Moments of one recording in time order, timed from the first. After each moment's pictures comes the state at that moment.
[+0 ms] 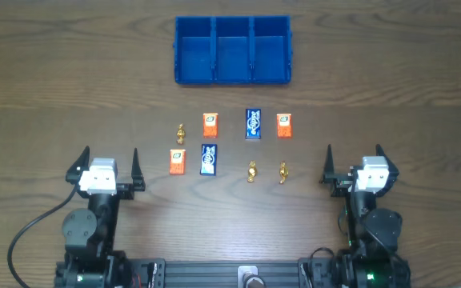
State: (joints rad) left arm -0.06 0.01 0.02 -0.12 -0.03 0.09; right arm 0.03 0.01 0.01 -0.08 0.05 -0.07
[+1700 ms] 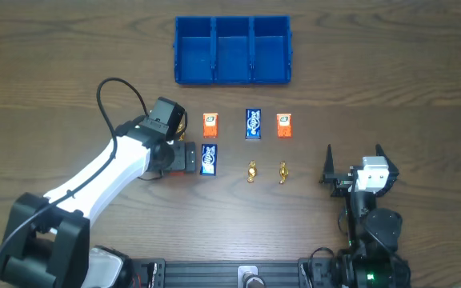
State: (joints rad) left arm -0.41 1.57 0.87 -0.72 -0.01 -0.44; right arm 0.03 0.01 0.01 -0.08 0.05 -0.07
